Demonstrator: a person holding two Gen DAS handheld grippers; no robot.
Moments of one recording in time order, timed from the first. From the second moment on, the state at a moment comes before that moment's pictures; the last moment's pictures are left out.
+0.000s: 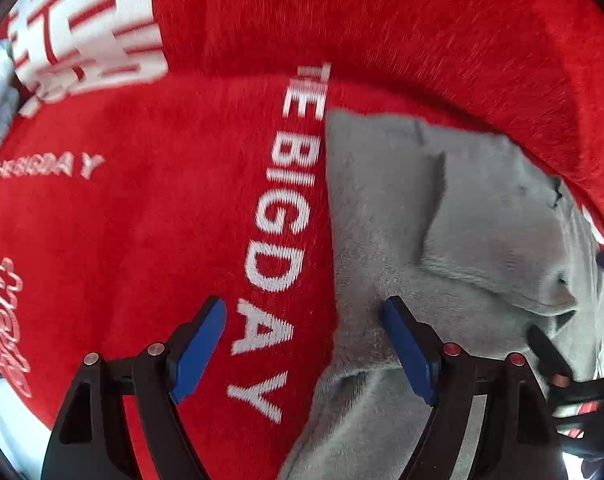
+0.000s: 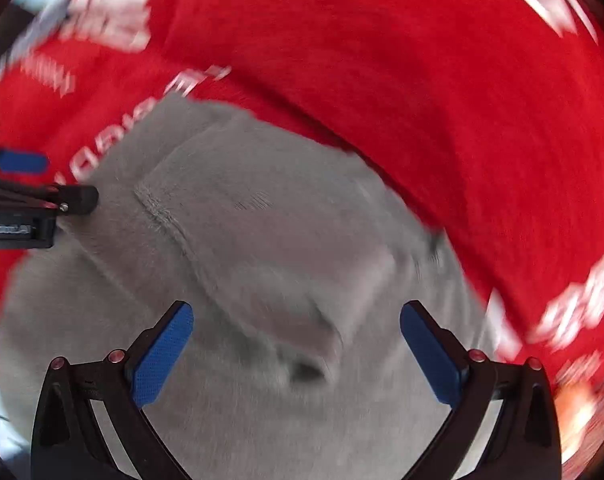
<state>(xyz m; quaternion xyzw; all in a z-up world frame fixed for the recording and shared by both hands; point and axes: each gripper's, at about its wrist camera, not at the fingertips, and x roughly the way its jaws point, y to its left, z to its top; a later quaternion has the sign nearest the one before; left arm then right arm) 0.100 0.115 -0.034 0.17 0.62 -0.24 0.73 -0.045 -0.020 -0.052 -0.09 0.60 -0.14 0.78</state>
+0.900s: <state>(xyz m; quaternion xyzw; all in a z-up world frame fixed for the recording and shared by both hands) 0.171 0.077 -0.038 0.16 0.64 -0.29 0.69 -0.150 -0.050 -0.093 0.70 0.34 -0.09 0.63</state>
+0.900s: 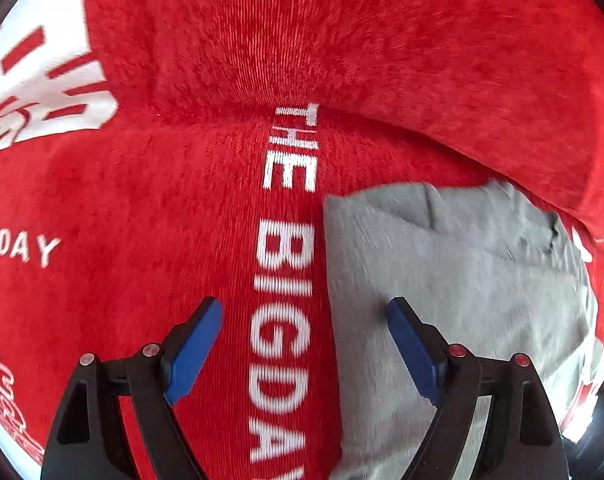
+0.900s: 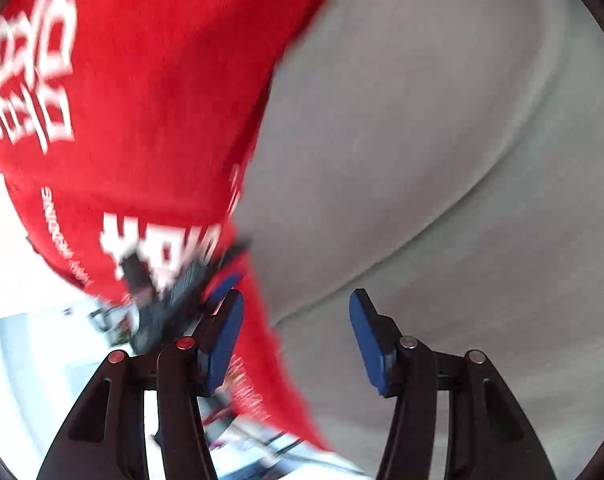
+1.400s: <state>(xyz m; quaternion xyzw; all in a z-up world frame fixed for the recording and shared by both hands) 0.214 0.085 -0.046 0.16 0.64 -0.33 0.68 -0.037 0.029 -0.143 0.73 0.34 -0.05 0.59</state>
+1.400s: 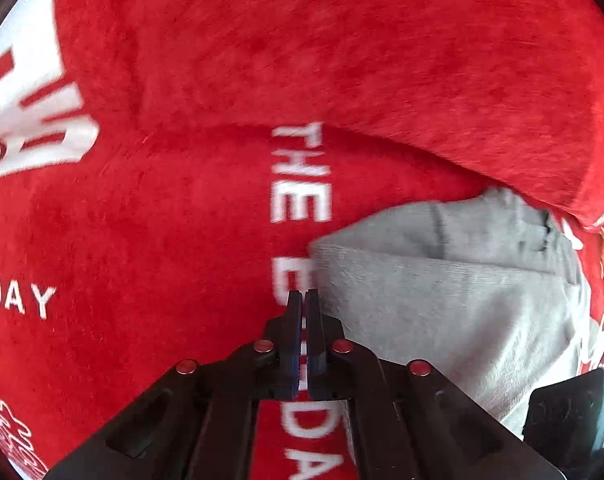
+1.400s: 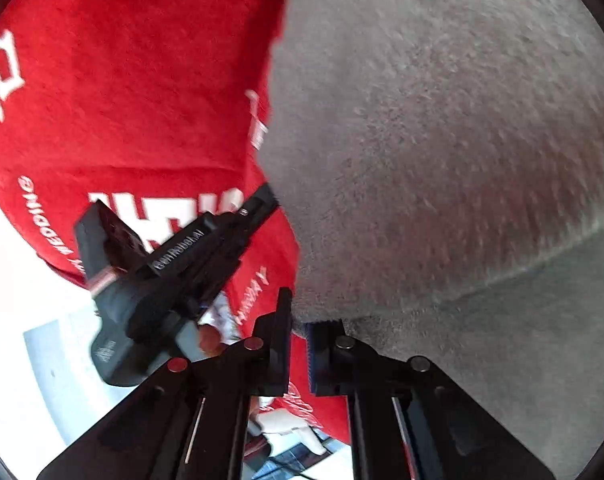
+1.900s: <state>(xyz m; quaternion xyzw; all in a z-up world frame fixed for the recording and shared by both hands) 0.144 0.100 0.001 0.18 0.59 -0.33 0.72 -0.200 -0.115 -0.093 0.62 0.35 -0.29 0.63</state>
